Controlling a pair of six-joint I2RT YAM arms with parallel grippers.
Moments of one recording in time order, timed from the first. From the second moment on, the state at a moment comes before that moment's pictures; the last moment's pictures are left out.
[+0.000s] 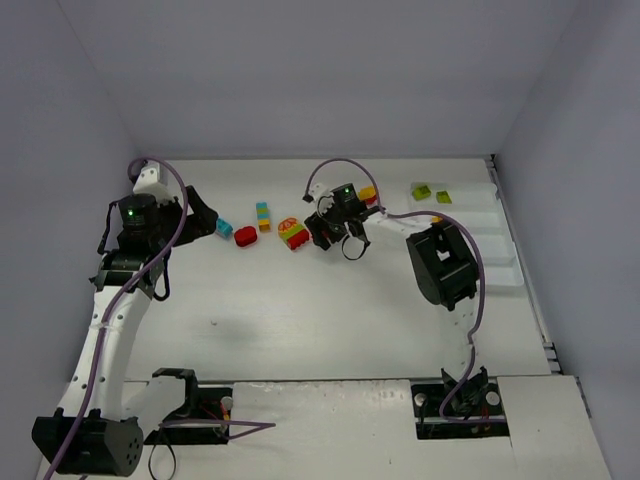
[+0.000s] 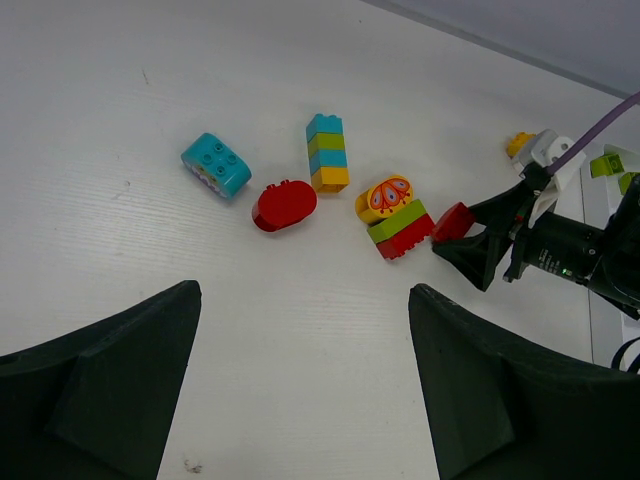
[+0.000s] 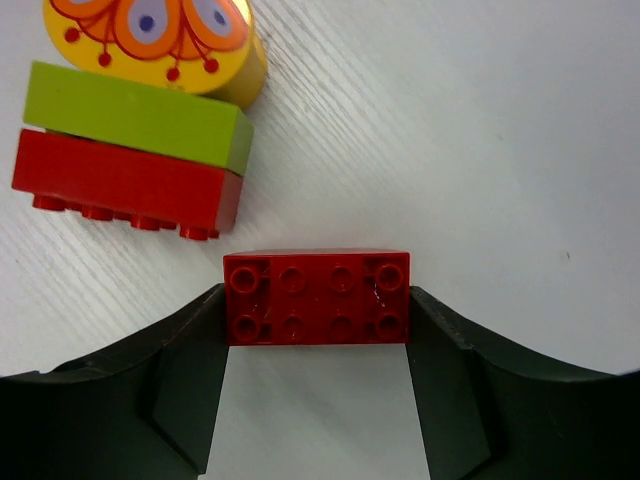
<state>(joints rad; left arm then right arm) -0.03 0.99 1.05 -0.50 0.10 -0.38 0.53 2.15 1.44 -0.08 -0.24 -0.28</state>
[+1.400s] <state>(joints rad) -0.04 1.01 1.05 -0.50 0.11 -0.38 0.01 1.62 0.88 -0.03 0.15 0.14</state>
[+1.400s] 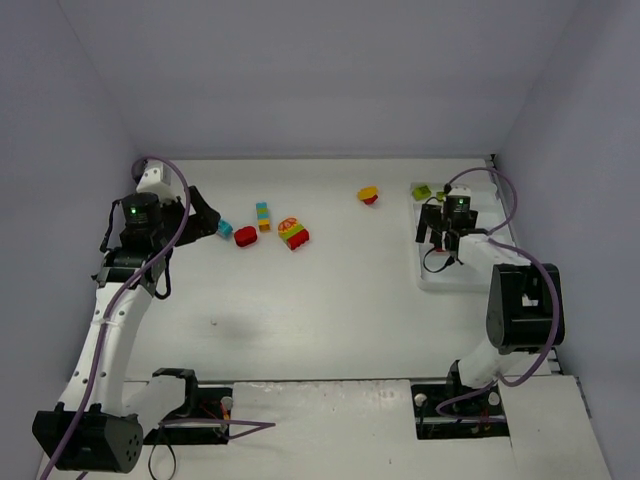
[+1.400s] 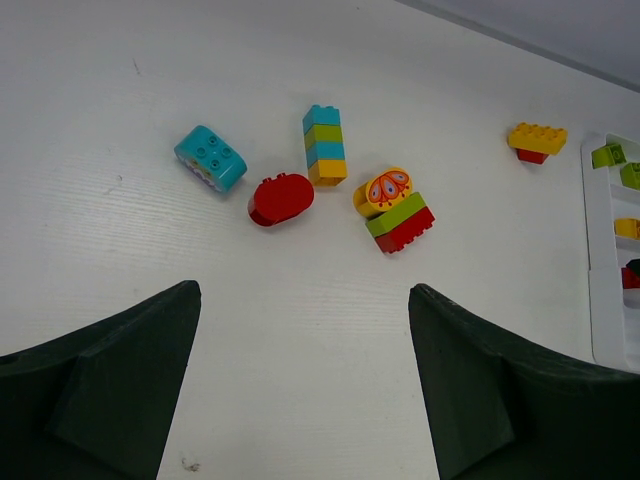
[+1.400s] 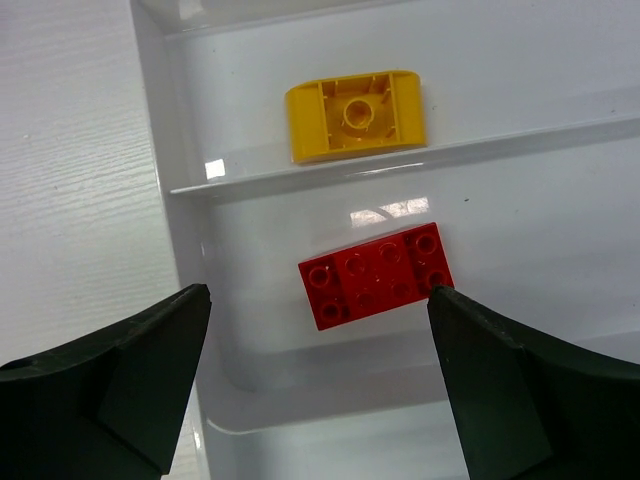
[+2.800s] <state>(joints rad) -0.27 2.05 1.57 -0.65 0.03 0.32 0.21 1.18 0.73 0.06 -0.11 0.25</state>
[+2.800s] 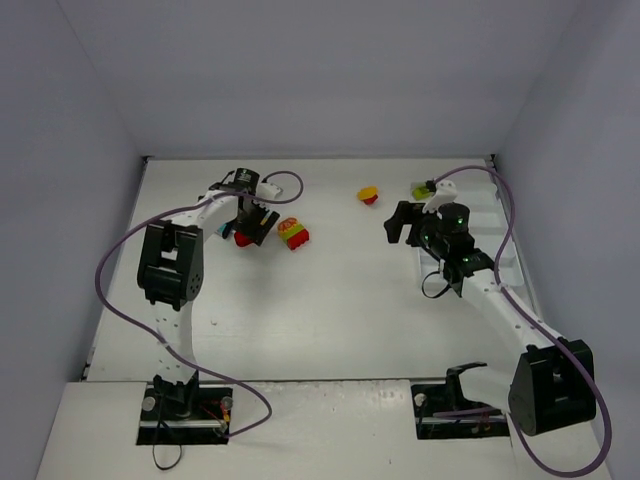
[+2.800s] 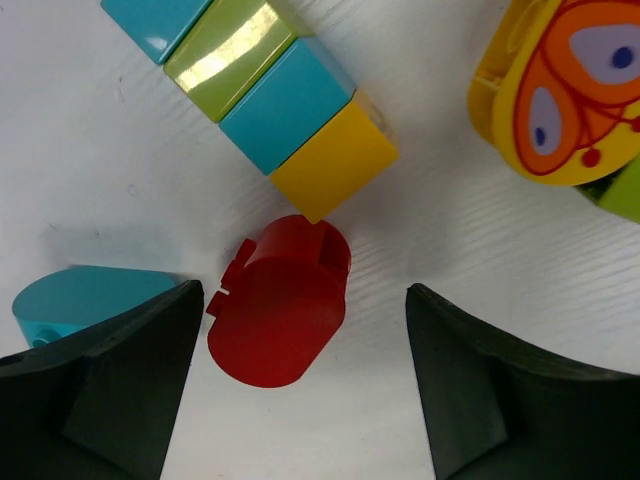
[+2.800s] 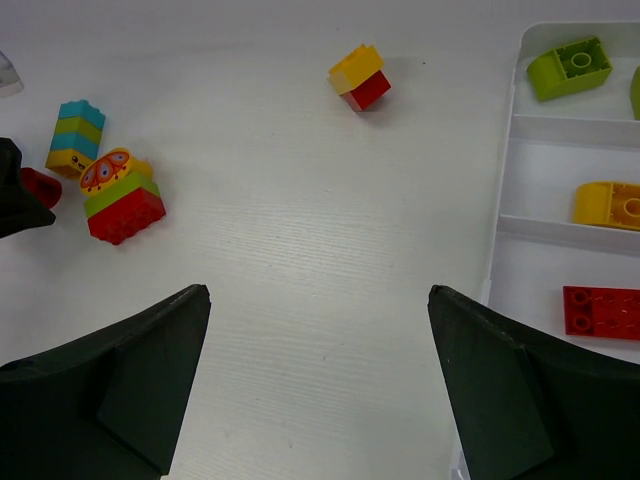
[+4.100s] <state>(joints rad) -0.82 1.26 1.06 -0.19 0.11 0.36 0.47 1.16 0.98 0.03 -0.47 0.53</state>
